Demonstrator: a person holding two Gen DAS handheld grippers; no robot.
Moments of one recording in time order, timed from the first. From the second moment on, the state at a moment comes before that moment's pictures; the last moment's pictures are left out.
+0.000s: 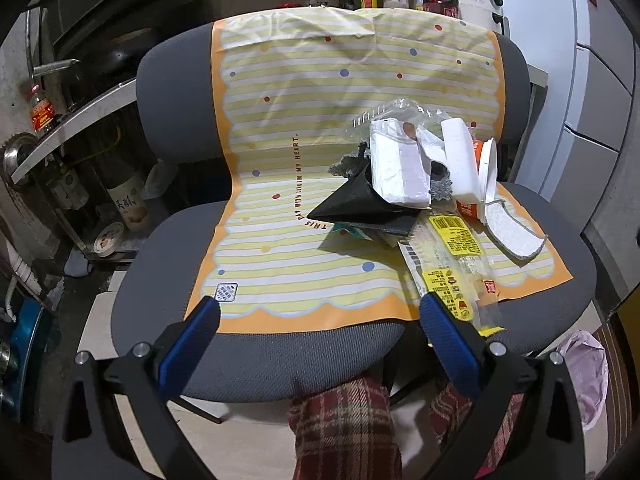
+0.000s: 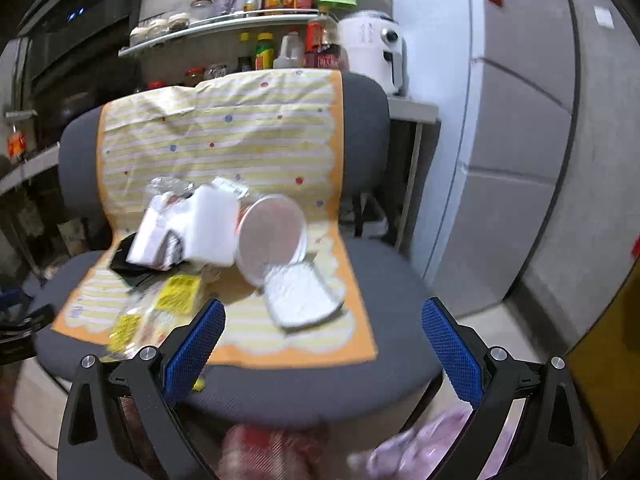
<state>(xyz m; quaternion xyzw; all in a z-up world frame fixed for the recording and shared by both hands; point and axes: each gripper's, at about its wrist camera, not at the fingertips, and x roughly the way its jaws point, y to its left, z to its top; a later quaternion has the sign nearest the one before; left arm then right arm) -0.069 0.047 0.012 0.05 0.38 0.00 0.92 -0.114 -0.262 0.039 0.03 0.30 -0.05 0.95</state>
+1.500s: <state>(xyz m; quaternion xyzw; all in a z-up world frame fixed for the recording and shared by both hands) -0.076 0.049 0.020 0.05 0.36 0.01 0.93 -0.146 -0.260 0.045 0.03 0.31 -0.06 0.95</state>
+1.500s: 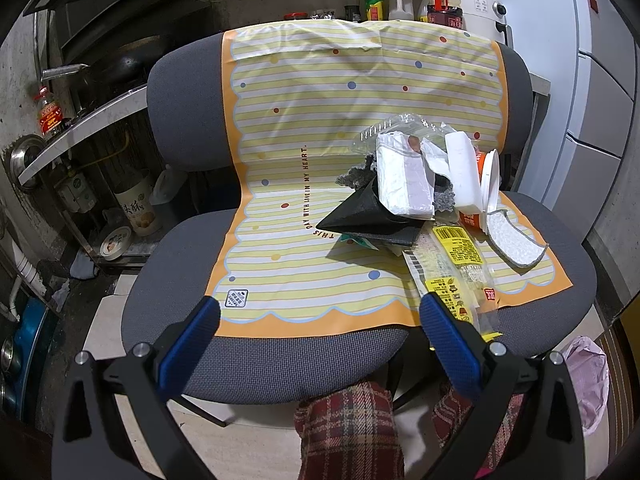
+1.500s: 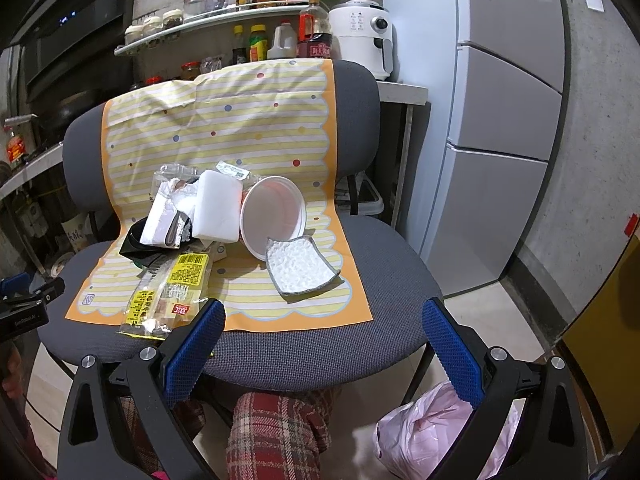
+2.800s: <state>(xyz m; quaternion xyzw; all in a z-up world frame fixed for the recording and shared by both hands) -0.069 0.048 0.011 0.05 0.37 0.02 0.93 -0.131 -0.259 0.029 0.03 0.33 -0.04 0.94</state>
